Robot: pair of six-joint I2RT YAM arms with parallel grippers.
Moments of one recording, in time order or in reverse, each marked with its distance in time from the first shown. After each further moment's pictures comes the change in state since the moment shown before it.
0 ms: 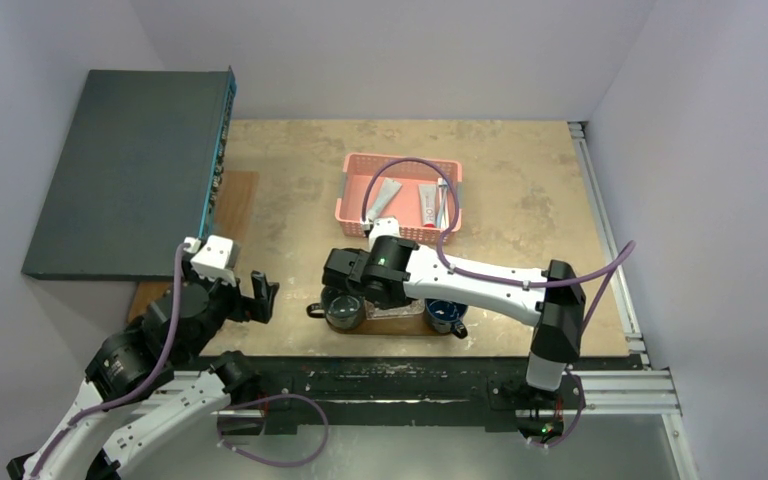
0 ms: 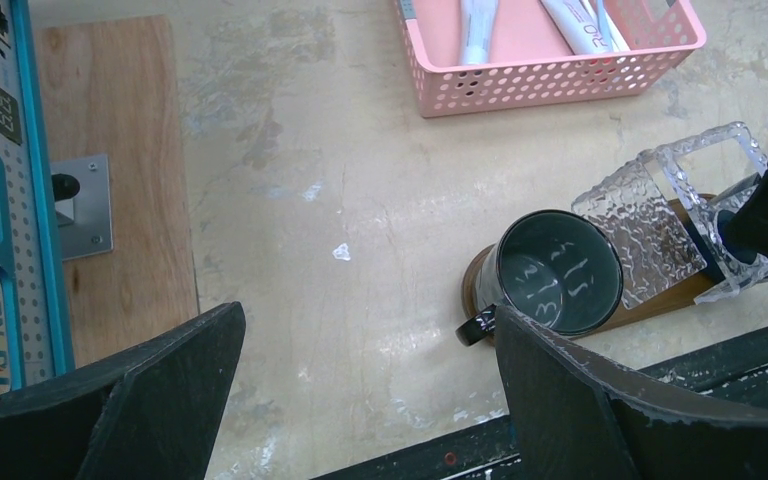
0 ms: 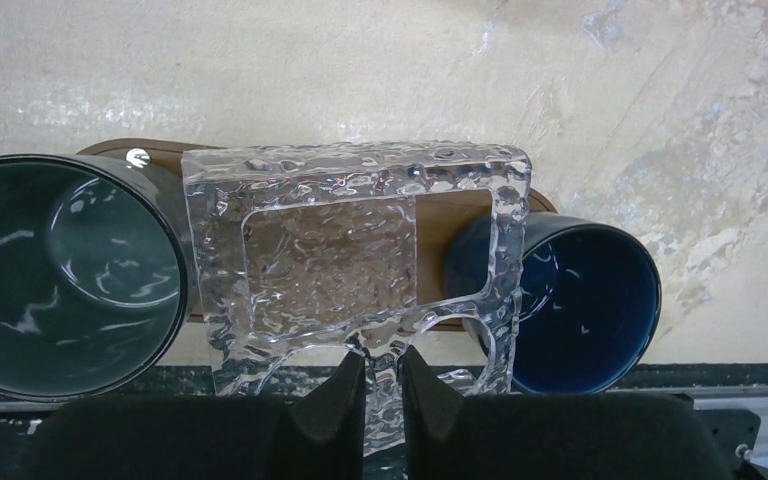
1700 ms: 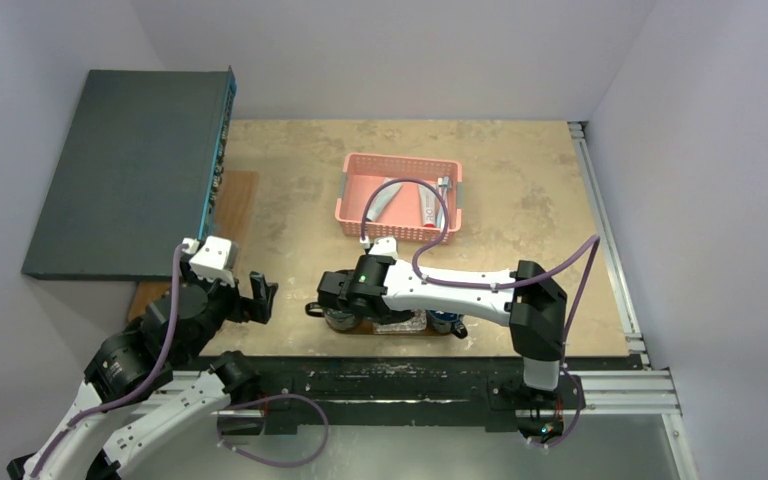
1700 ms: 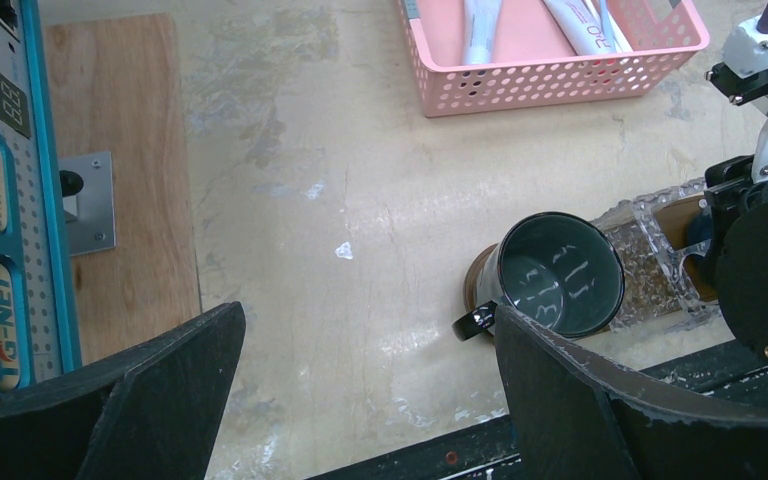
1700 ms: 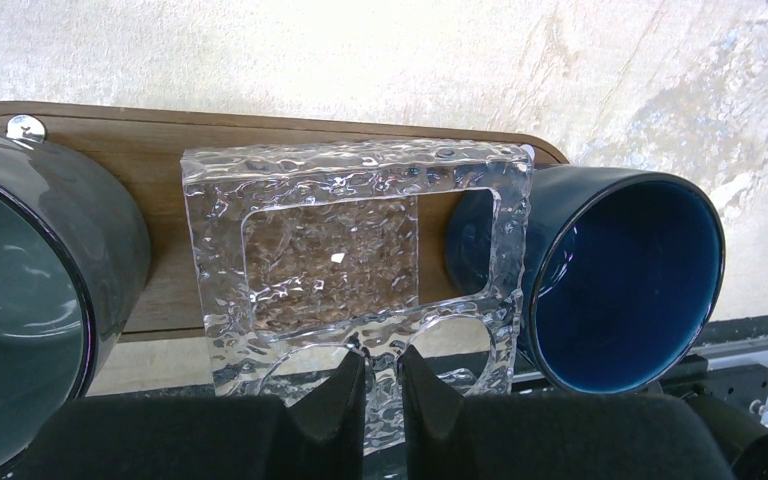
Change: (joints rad) left arm 0.000 -0.010 0.000 -0.010 -0.010 -0.006; right arm 0.039 0.089 -0.080 -0.005 -0.006 0.132
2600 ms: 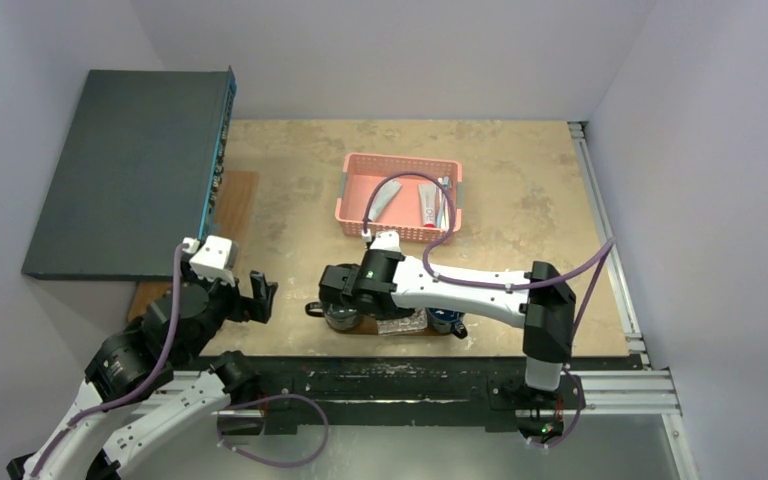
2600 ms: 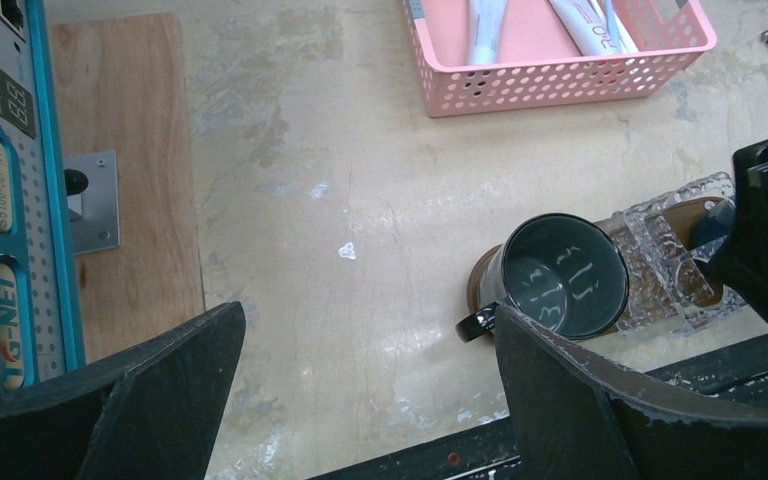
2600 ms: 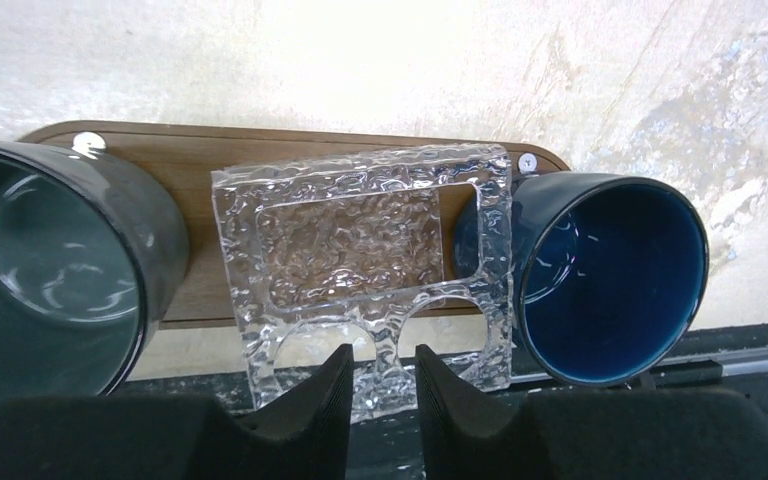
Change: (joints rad) left arm 0.000 0.002 0.000 0.000 -0.008 0.000; right arm 0.000 -0.026 0.027 -0.005 0.007 0.008
